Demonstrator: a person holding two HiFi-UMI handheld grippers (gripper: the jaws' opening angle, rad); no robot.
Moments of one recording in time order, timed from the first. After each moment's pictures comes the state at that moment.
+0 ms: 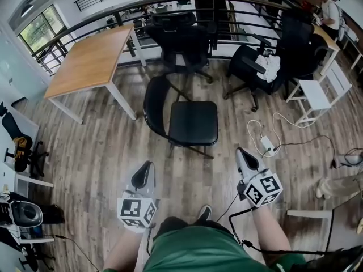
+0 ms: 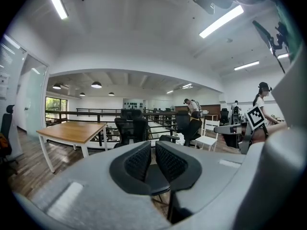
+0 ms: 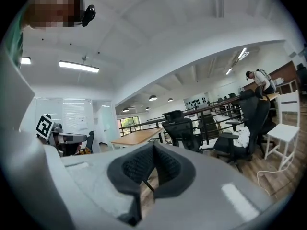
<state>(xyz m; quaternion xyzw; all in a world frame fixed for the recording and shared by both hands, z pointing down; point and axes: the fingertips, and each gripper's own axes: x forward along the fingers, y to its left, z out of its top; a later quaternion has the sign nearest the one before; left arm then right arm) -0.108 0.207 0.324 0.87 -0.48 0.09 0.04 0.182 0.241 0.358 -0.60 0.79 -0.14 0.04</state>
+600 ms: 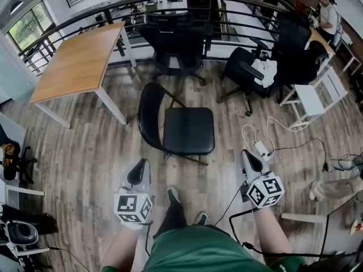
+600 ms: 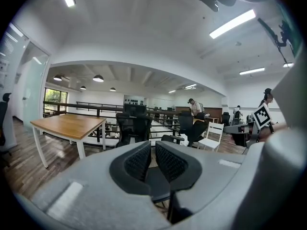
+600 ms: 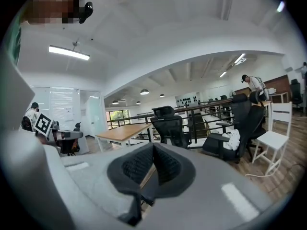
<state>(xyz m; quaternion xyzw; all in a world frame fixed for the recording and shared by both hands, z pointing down) -0.125 0.083 0.356 0.87 -0.47 0.09 0.08 0.201 0.155 0.376 -0.64 0.75 -0.14 -0.01</state>
